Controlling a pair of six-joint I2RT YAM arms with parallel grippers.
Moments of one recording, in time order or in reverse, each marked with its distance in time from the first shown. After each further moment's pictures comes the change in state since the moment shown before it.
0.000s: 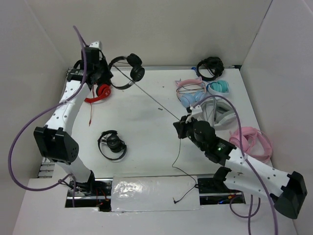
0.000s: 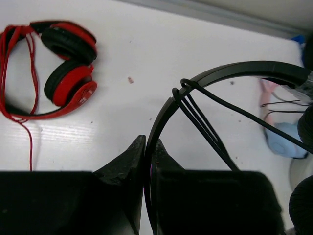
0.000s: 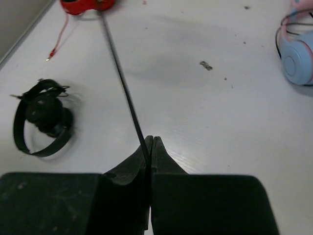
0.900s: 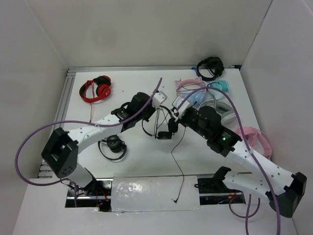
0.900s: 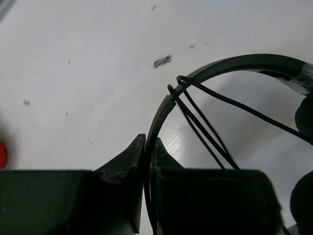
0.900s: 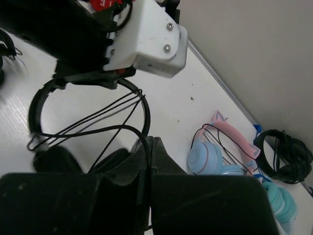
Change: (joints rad) left arm -0.554 -0.048 -0.573 0.430 -0.152 0.546; right arm 0.008 0.025 0.278 -0.124 -0.168 -0.799
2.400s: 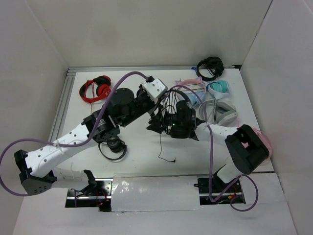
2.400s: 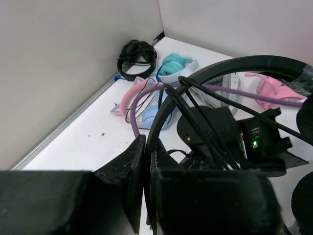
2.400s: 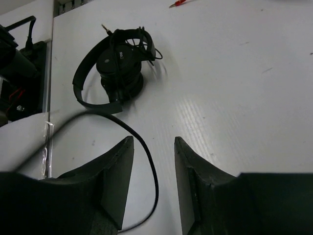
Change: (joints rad) left arm -0.303 -0.331 0.259 -0.017 -0.021 0.012; right arm -0.182 0.647 -0.097 0.634 -0.822 0.445
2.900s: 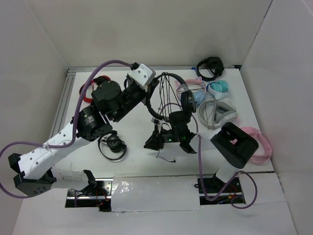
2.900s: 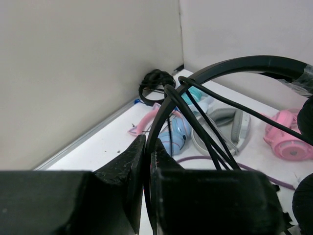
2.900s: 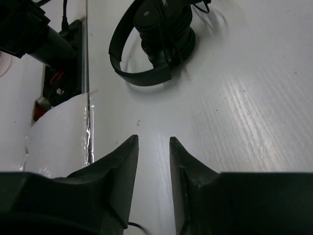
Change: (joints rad) left arm 0.013 -0.011 0.127 -0.017 -0.085 -0.029; right arm 0.152 0.127 -0.184 0.278 0.034 0.240
